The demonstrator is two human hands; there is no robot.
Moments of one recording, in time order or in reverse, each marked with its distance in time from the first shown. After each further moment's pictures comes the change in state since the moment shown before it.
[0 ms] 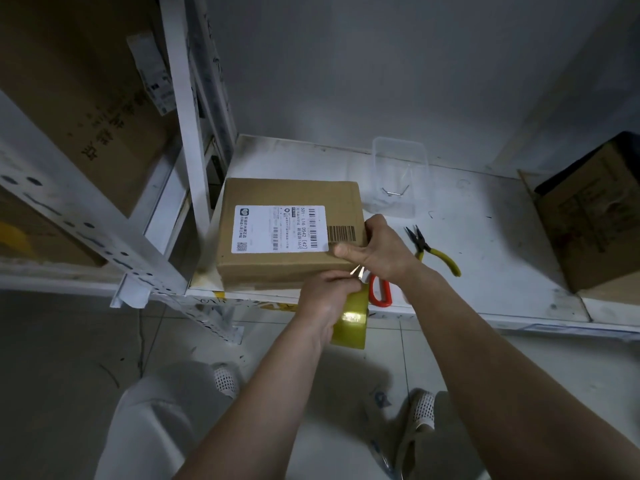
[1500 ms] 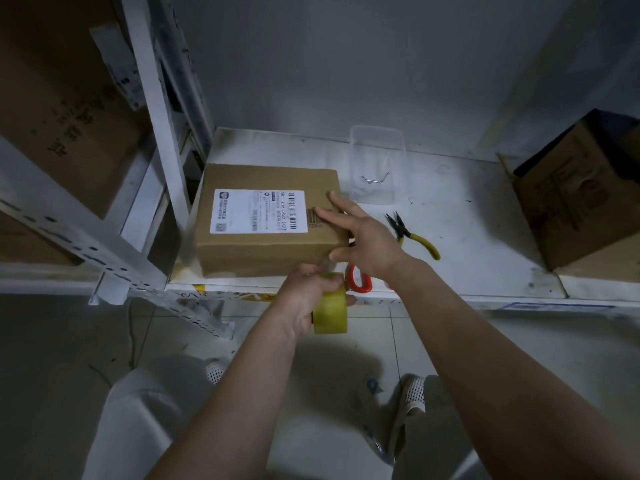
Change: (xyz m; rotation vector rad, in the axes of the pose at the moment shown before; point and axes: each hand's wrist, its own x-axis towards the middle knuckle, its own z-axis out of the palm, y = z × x) left_hand -0.003 -0.006 0.003 -0.218 -0.118 -0.126; right_hand -0.012 0.010 -0.011 -0.246 -0.079 -0.274
